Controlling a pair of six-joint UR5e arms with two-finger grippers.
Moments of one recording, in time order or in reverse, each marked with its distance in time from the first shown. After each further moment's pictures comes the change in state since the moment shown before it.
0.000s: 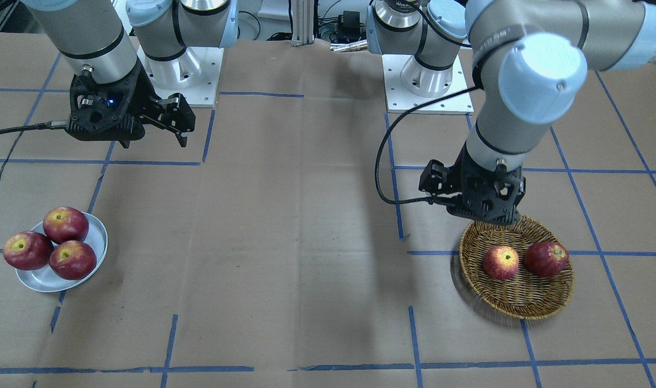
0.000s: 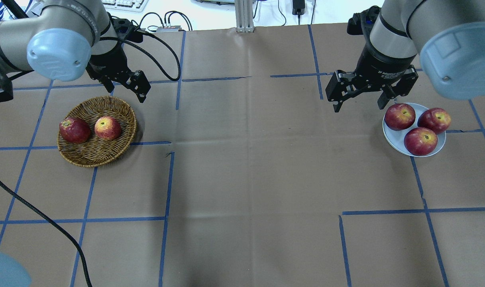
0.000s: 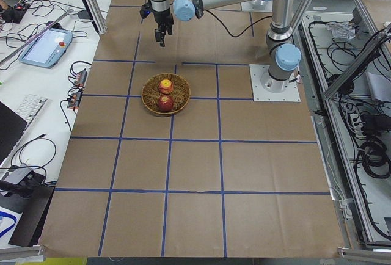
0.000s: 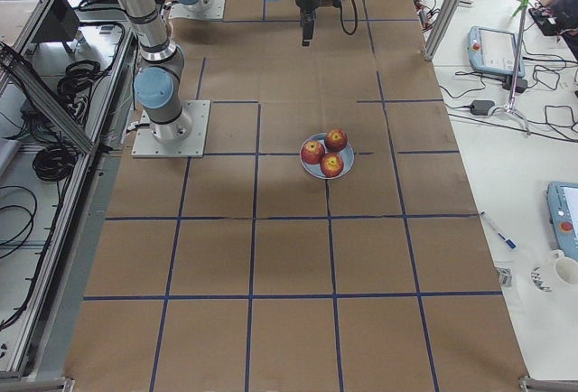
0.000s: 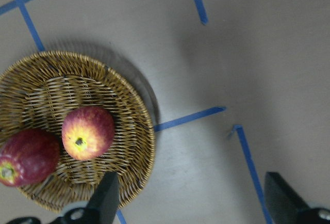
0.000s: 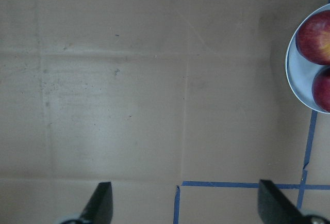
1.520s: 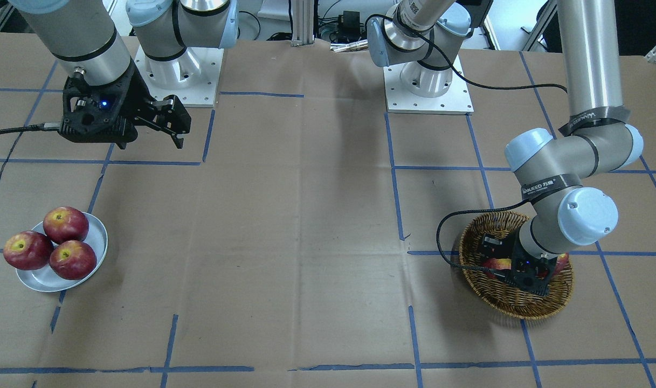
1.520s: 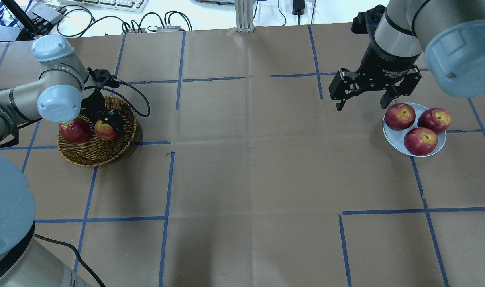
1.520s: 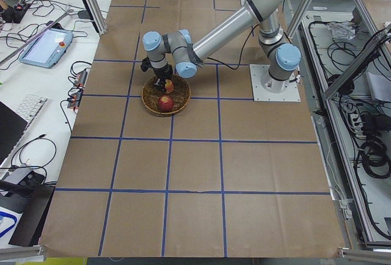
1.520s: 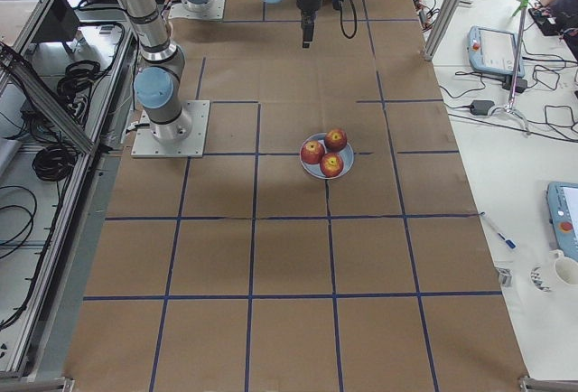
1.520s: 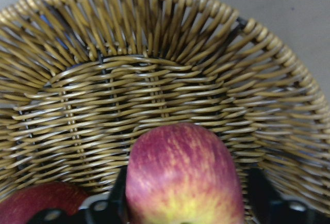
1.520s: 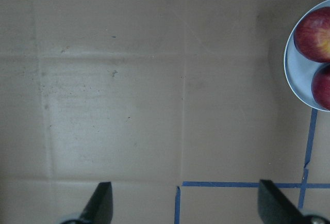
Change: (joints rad) left arm 0.190 -0.157 -0.185 0.290 -0.008 0.218; right arm -0.018 0.002 0.001 0.002 0.010 0.002
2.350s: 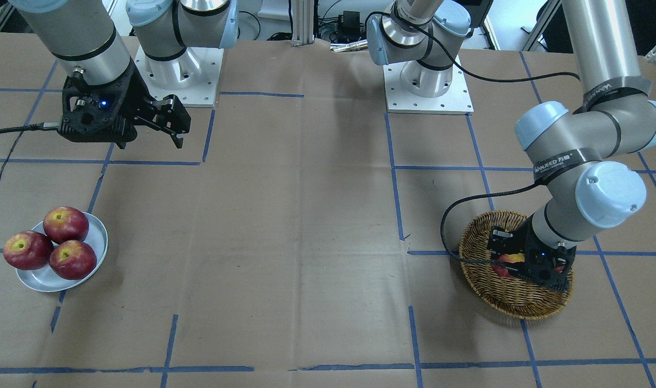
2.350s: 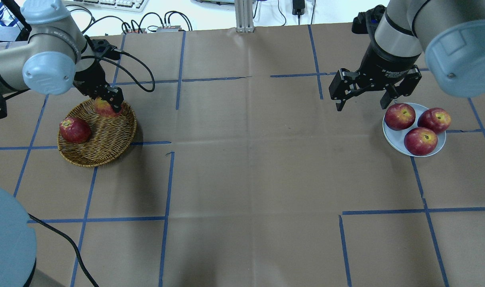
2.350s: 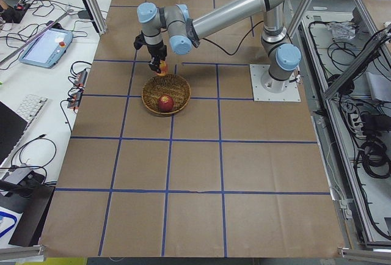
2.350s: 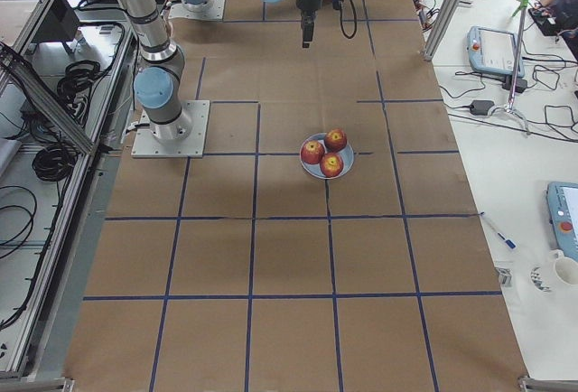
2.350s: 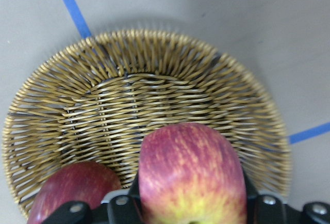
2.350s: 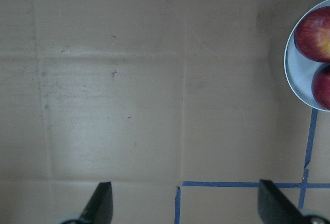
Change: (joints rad) left arm -0.120 0.101 0.151 -0.207 -0.004 -0.170; right arm 0.000 0.000 0.000 0.001 0.001 0.000
